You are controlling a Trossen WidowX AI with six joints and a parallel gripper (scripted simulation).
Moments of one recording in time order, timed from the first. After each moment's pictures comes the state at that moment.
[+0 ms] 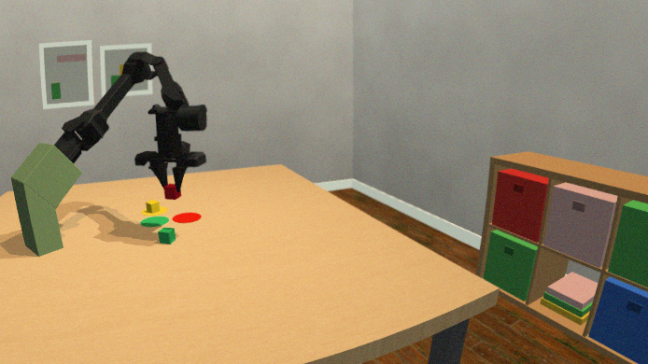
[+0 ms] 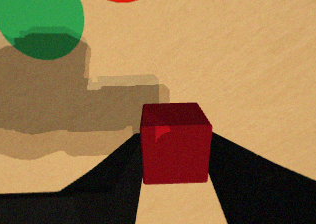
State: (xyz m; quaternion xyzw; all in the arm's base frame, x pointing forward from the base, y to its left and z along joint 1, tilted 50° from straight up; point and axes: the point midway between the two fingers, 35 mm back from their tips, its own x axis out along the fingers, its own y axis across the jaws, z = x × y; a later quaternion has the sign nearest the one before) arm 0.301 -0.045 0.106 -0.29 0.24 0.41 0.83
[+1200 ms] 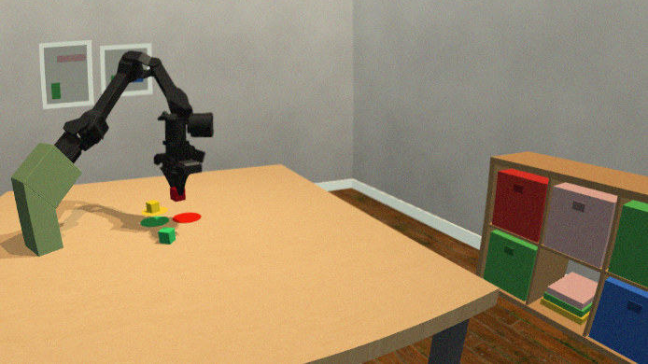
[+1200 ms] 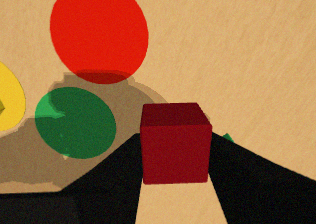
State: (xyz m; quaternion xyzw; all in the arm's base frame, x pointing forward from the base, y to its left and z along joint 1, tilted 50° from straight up) arm 0.310 0.011 0.125 -0.04 0.37 0.33 0.87
